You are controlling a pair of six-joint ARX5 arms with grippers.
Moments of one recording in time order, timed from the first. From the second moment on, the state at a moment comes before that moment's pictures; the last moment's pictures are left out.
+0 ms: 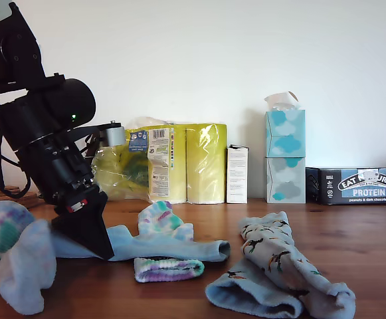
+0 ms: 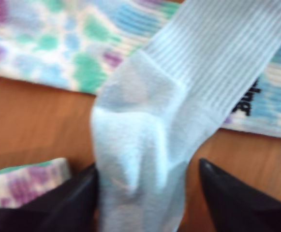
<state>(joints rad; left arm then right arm) -0.40 1.83 1.03 -0.35 0.30 0.68 0.29 0.53 0.68 -0.58 -0.21 -0.09</state>
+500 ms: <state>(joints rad) -0.41 1.64 1.03 -0.52 0.19 0.63 0.29 0.53 0.68 -0.58 -0.21 -0.10</state>
